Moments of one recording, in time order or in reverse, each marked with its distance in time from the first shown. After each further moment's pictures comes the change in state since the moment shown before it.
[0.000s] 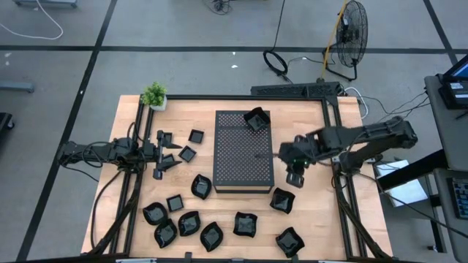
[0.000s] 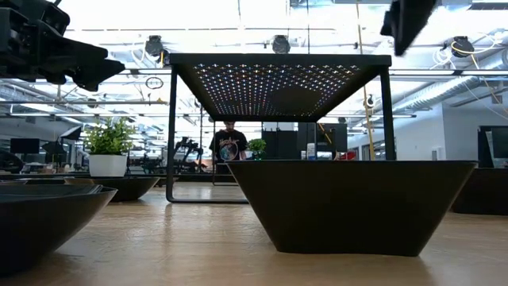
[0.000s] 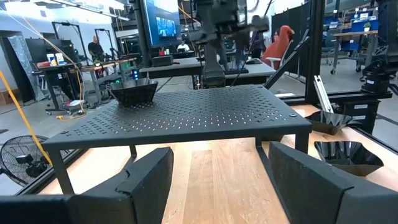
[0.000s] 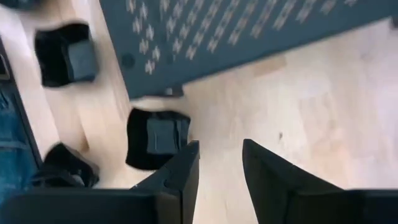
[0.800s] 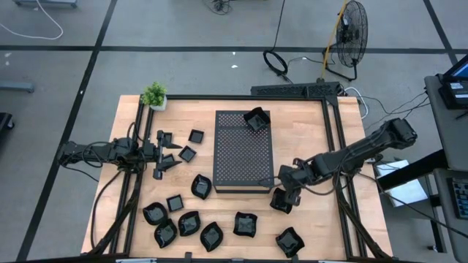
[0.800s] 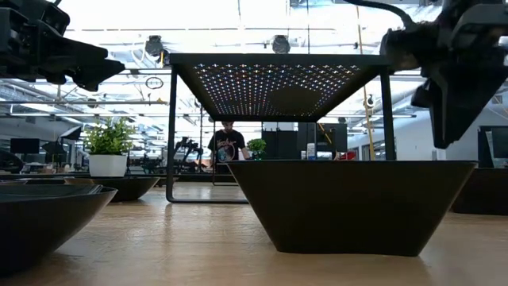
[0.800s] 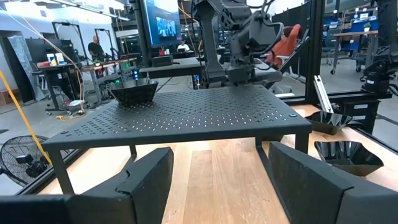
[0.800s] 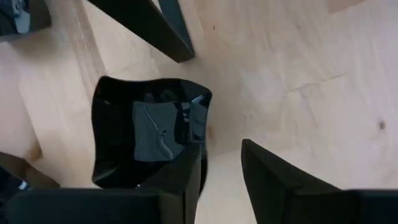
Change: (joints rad) left arm 0.000 0.000 0.000 0.000 0.000 0.000; right arm 0.168 0.001 -0.498 0.527 0.015 0.214
